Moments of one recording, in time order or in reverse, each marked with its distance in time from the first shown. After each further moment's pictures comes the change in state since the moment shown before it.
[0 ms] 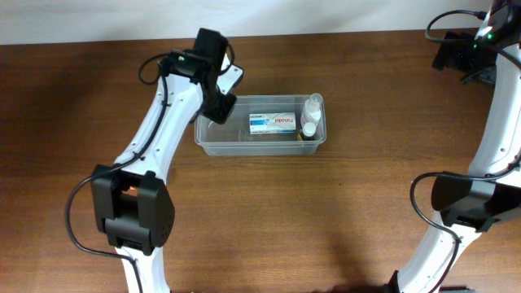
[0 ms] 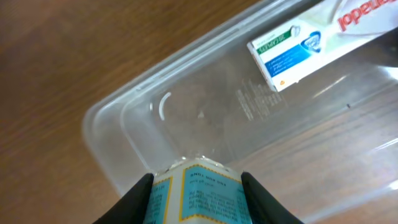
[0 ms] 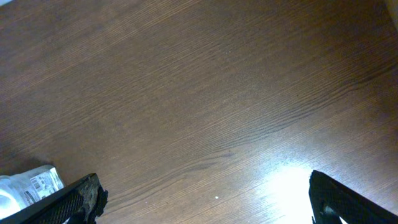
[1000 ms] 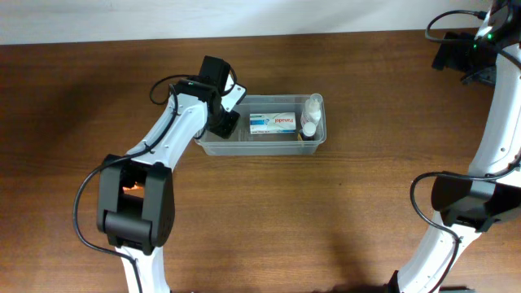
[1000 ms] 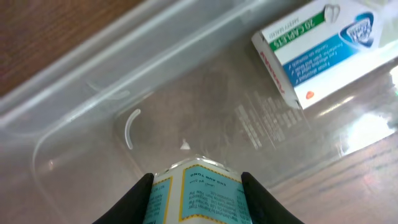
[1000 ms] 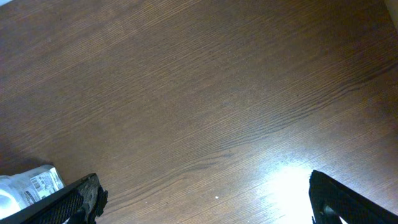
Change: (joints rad) left arm 0.000 0.005 -0.268 0.303 0.033 0.000; right arm 0.000 0.000 0.000 0.000 0.000 0.000
